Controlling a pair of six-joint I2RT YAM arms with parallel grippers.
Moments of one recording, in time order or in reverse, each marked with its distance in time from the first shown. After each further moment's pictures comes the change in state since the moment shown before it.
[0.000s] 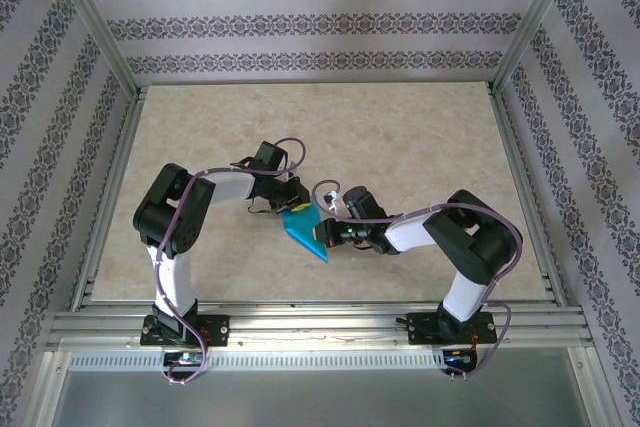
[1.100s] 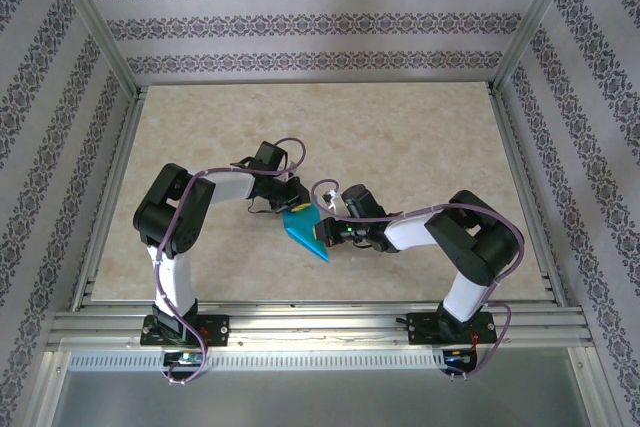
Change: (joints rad) left arm 0.000 0.000 0.000 0.000 0.000 0.000; right arm 0.000 -0.010 0.021 -0.052 0.014 -0.030
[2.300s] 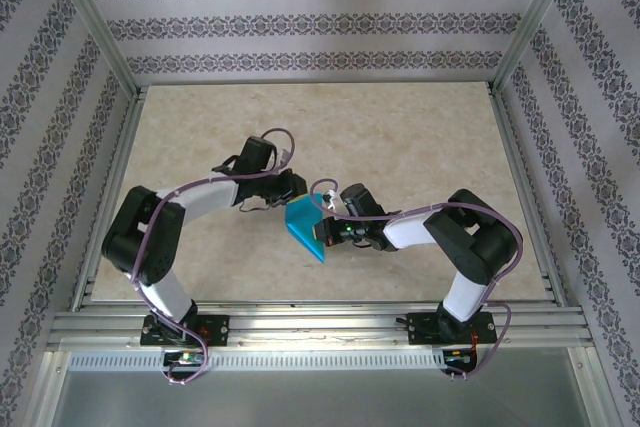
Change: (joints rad) left arm 0.000 -0.266 -0.127 0.049 -0.016 -0.045; right arm 0.000 0.011 0.015 -0.023 -0.003 -0.003
